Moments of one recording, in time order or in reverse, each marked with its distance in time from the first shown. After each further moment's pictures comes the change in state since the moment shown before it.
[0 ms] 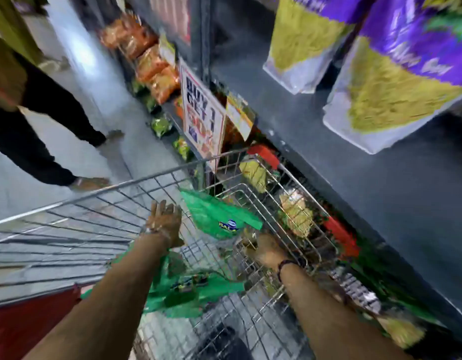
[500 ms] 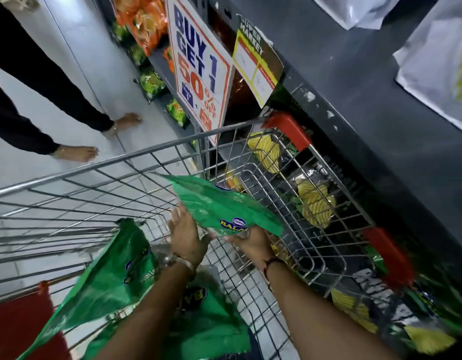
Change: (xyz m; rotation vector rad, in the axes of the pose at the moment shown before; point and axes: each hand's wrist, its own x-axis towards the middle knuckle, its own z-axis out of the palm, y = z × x) left_hand 0.045 0.031 0.093 -0.554 0.140 -0.112; right_hand 0.070 0.012 0.049 0.418 0.050 0.113
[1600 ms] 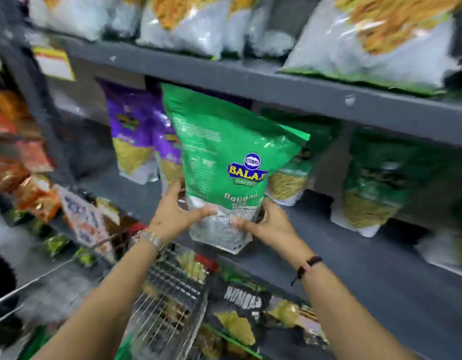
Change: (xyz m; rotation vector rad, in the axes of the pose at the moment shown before) left_hand -0.231 0.310 -0.109 -0.470 -0.196 0.962; right_hand -0.358 -0.051 -0.273 0.014 0.688 -0.624
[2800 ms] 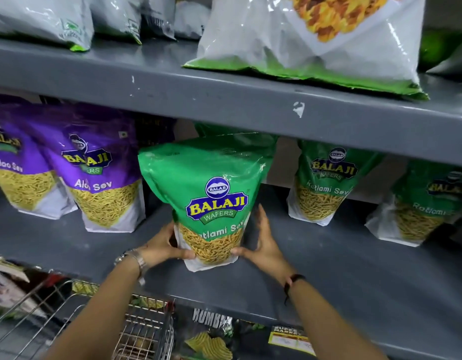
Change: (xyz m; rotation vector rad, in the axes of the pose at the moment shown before) left_hand 0.086 -0.090 0.087 -0.021 -0.694 -0.251; right_hand 0.023 0.126 -0.034 0.278 0.122 0.162
